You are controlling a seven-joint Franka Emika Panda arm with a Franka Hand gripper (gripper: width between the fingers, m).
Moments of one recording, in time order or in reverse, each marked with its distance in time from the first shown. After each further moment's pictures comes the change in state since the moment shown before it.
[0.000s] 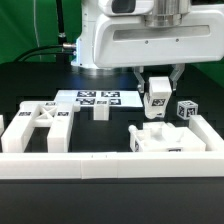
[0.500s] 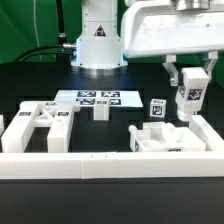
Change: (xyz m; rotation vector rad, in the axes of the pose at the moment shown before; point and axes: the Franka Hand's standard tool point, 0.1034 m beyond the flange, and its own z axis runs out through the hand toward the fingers) arm 0.021 -0.039 -0.012 0.008 0.333 -0.051
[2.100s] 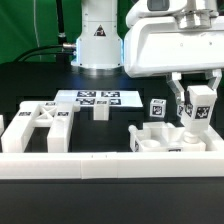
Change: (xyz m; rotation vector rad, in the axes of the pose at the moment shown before) arm 0.015 -0.002 0.030 -0.002 0.077 -0.103
